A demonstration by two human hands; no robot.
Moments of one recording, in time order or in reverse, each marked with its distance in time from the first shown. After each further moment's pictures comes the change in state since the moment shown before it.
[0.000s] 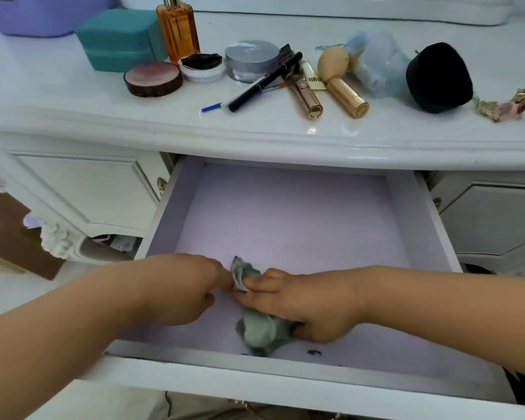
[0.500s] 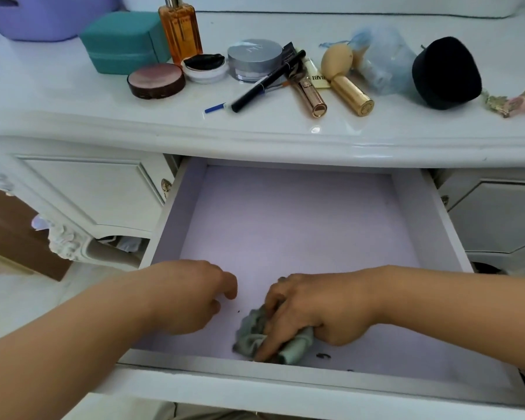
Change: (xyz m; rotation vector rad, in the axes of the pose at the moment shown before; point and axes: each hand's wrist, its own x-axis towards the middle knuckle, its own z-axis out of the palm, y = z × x) left_hand -0.004 0.001 0.006 -0.021 0.017 -0.039; right_hand -0.006 0.007 0.002 0.055 0.032 -0.156
